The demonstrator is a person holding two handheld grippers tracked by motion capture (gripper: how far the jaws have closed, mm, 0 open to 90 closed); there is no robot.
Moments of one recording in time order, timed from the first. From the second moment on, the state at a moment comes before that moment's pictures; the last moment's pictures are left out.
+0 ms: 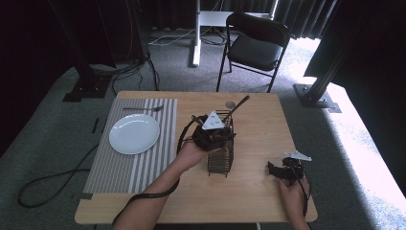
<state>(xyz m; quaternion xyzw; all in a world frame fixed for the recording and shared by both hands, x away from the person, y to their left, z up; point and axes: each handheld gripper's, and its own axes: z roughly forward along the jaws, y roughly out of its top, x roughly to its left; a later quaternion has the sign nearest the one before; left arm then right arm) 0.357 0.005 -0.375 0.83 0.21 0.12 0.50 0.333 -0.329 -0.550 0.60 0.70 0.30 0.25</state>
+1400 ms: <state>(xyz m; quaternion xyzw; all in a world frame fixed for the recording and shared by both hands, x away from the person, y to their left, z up) 0.329 0.065 -0.269 0.77 0.22 0.19 0.57 0.333 -0.329 -0.550 0.60 0.70 0.30 0.25</state>
